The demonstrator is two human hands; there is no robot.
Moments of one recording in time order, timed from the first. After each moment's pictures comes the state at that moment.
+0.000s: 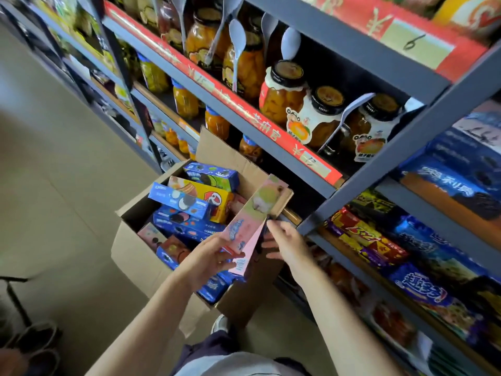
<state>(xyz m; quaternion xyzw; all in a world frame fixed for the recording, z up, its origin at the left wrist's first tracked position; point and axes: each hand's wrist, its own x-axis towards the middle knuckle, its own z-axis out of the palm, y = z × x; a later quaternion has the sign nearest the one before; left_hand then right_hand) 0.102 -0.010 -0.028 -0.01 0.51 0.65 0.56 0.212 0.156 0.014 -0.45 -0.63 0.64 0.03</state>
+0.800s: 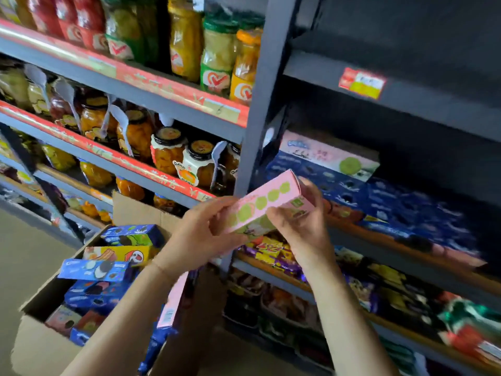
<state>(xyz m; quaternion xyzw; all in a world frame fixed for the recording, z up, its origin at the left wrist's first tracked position) 0.177 0.108 0.178 0.51 0.65 0.51 0.22 0.352 0.212 0.202 -0.27 -0.66 0.58 0.40</state>
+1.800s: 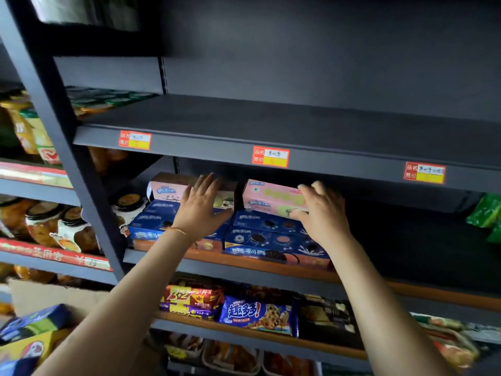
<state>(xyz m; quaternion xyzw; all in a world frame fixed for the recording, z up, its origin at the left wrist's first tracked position) 0.333 0.347 0.239 0.64 0.73 0.22 -0.04 0.597 0.414 0.268 -0.51 -0.83 -0.10 0.22</state>
